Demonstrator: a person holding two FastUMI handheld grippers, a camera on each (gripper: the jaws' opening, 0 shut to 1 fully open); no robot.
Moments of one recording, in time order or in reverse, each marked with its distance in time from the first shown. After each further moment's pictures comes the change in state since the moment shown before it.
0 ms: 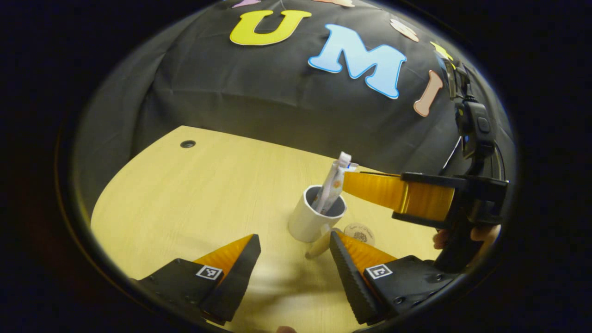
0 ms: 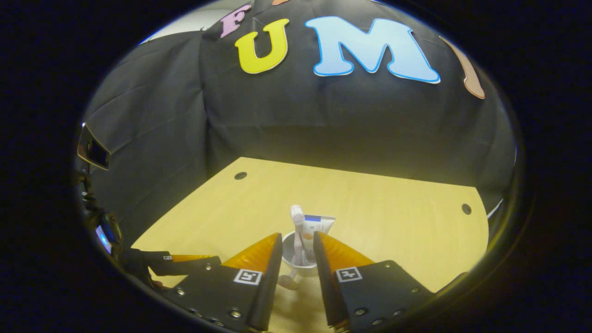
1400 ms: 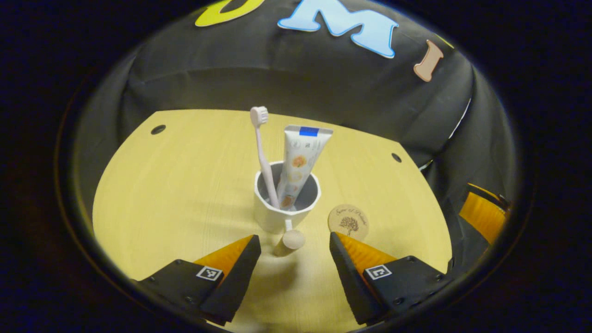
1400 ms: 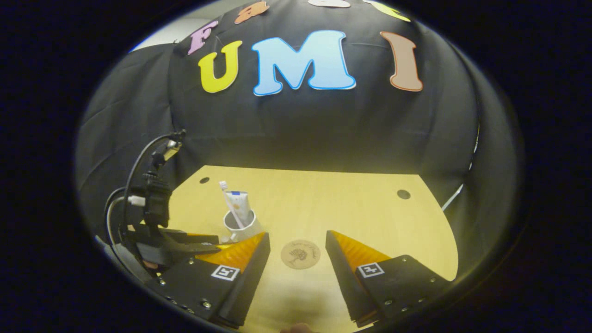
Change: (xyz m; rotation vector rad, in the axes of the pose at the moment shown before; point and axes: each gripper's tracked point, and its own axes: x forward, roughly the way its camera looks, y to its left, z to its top) left arm 0.067 -0.048 -0.037 0.073 0.301 0.039; right arm -0.137 -0.116 -0.037 0.118 -0.016 -0.200
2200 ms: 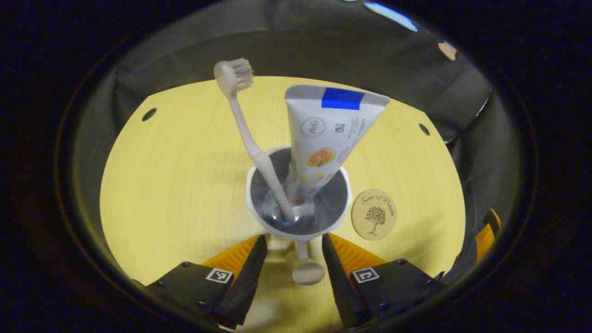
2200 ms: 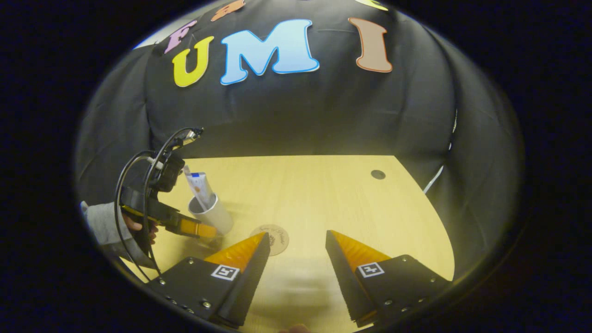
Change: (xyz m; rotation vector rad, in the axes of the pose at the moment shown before) left arm 0.045 0.017 -0.004 -0.011 0.255 0.090; right arm 0.003 -0.051 -0.039 0.054 0.048 -0.121
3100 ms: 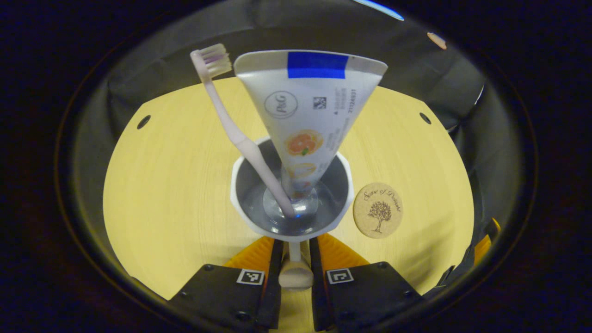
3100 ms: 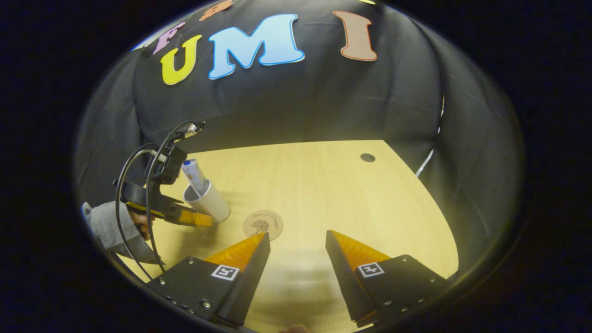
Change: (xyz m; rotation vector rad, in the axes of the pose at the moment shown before) left arm 0.010 -0.012 -0.008 0.082 -0.005 0.021; right arm -0.014 -0.006 -0.032 0.056 0.049 -0.048
